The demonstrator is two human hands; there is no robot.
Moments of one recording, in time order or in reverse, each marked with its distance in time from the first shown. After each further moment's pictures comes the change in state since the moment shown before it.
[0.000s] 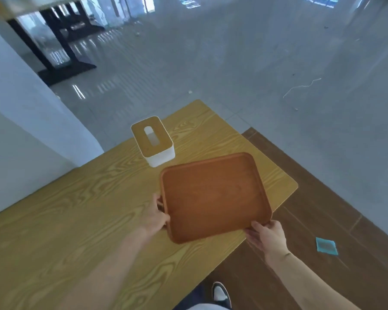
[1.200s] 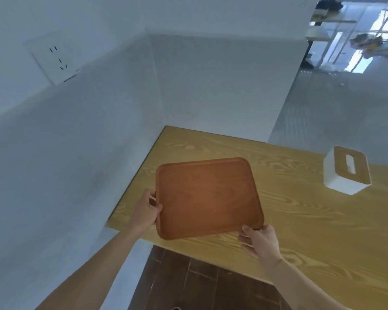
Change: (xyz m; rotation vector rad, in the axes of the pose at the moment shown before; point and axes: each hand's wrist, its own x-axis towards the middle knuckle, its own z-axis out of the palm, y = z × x) left_hand -0.363 -0.304 -0.231 -0.328 0.928 -0.142; right_hand -0.249 0.218 0.196 -0.837 -0.774 -0.227
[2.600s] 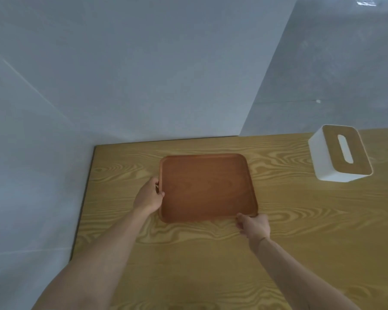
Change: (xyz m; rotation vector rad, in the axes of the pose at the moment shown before) left_hand 0.309 0.092 0.163 0.541 -0.338 0.120; right_hand 0.216 -0.070 0.033 -0.022 0.441 0.266
